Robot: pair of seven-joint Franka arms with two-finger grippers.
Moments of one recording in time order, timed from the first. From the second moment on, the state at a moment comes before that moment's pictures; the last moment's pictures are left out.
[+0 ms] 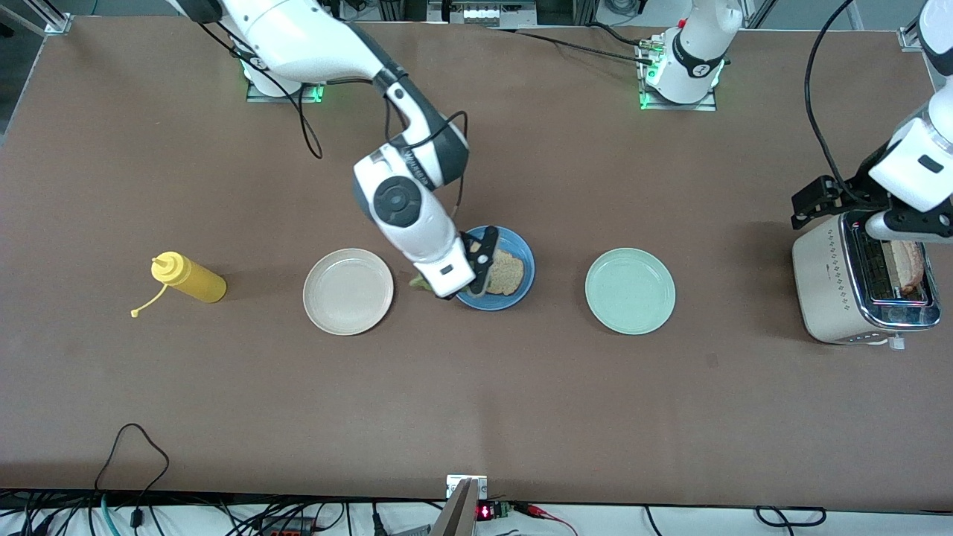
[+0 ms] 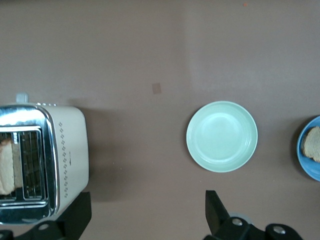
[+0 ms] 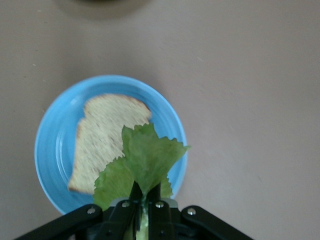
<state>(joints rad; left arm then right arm) -0.01 0.01 -0.02 -1.69 0.01 1.76 0.01 0.70 0.79 0.01 -1.31 0.15 2.25 -0.74</state>
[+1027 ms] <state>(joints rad) -0.02 0.00 -0.03 -1.71 0.03 1.70 0.01 0.80 0.93 -0.01 -1.25 0.04 2.41 -0.71</state>
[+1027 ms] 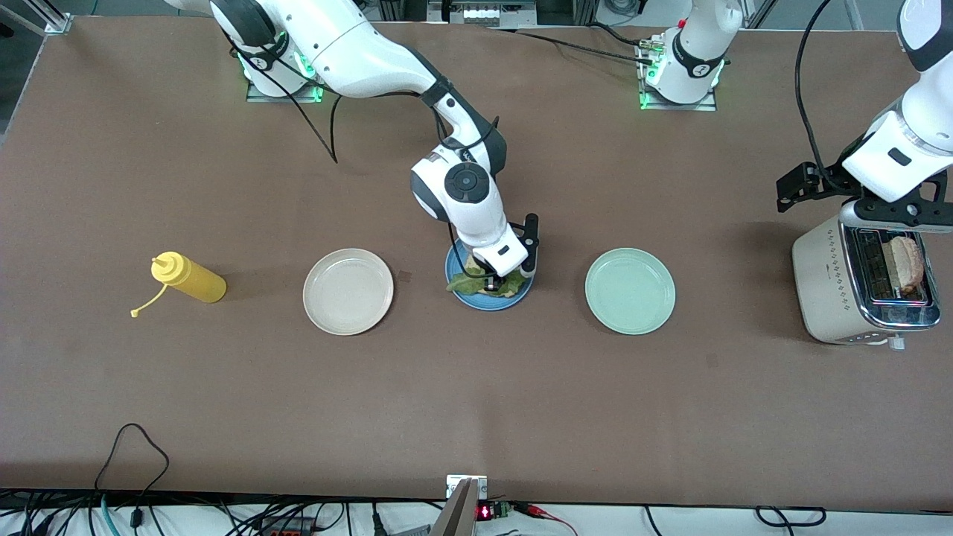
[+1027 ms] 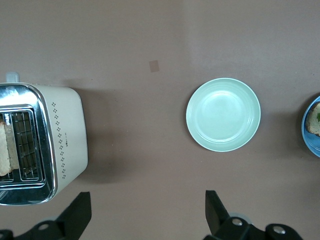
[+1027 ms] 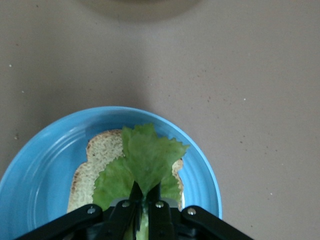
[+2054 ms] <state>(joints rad) -0.02 0.00 -0.03 -1.71 0.03 1.69 0.01 0.76 0.88 -0.03 -1.21 0.04 2.32 -0.53</state>
